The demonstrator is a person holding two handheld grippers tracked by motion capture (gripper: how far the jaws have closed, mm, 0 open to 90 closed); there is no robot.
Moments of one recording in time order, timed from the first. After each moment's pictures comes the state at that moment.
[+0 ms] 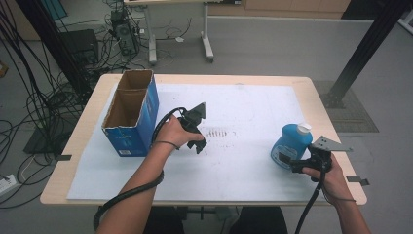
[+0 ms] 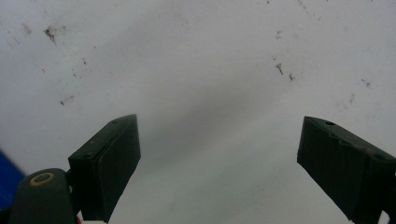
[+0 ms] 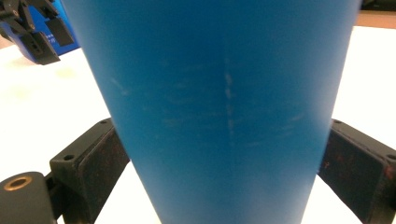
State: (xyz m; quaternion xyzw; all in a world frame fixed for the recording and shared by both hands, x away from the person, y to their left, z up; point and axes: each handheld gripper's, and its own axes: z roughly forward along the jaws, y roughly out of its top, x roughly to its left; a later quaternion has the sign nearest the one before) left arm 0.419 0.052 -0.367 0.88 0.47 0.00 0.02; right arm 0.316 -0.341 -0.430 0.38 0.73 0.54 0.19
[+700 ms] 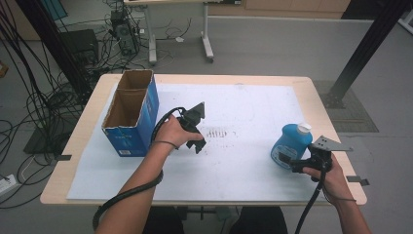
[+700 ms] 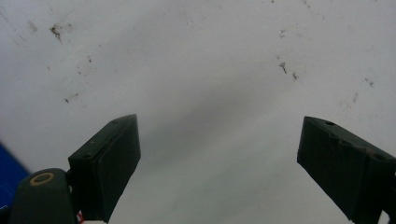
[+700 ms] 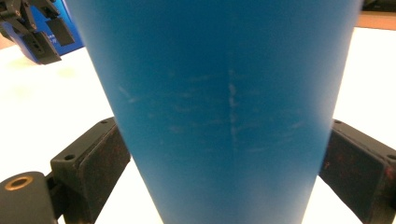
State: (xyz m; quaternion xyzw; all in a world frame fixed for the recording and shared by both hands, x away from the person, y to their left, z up) left arm 0.419 0.055 -0.365 0.88 0.47 0.00 0.03; right arm 0.316 -0.341 -0.429 0.38 0.73 0.54 0.19
